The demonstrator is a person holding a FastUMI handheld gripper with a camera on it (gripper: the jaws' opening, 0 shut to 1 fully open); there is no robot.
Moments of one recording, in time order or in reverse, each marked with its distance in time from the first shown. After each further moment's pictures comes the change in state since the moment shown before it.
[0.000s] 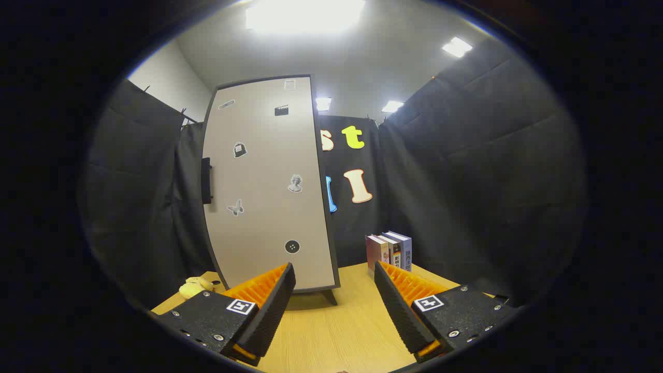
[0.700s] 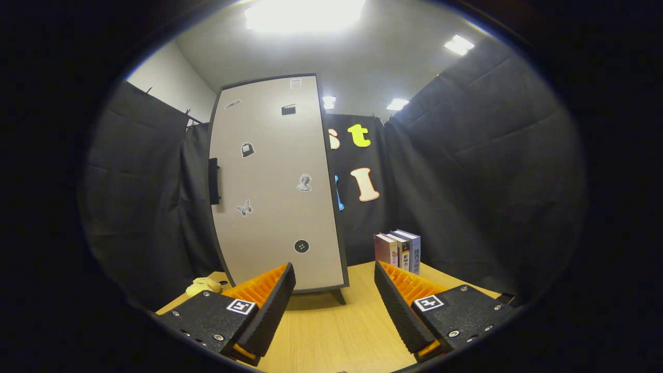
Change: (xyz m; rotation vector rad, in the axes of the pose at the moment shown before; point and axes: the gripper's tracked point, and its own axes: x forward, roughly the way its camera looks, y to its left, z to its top) arm 0.002 0.017 0.001 0.007 0.007 0.038
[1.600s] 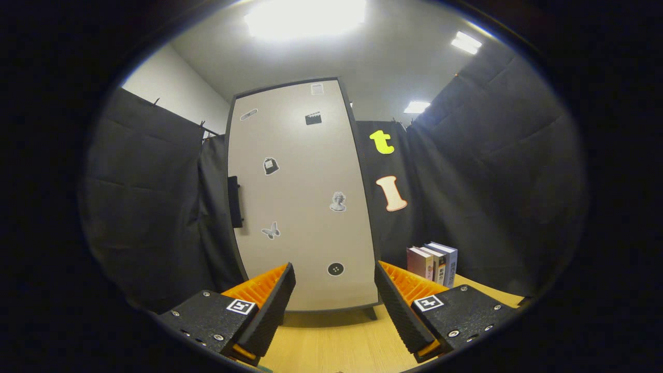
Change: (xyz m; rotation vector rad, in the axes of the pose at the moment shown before) arm 0.057 0.073 0.054 0.036 -0.068 0.146
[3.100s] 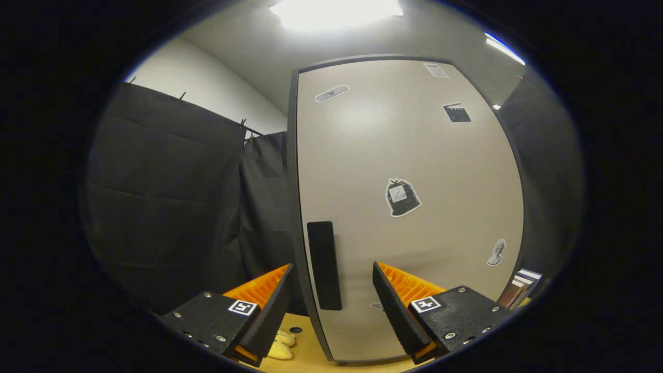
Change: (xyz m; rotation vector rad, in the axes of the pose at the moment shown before) arm 0.195 0.218 0.052 -0.054 0.009 0.228
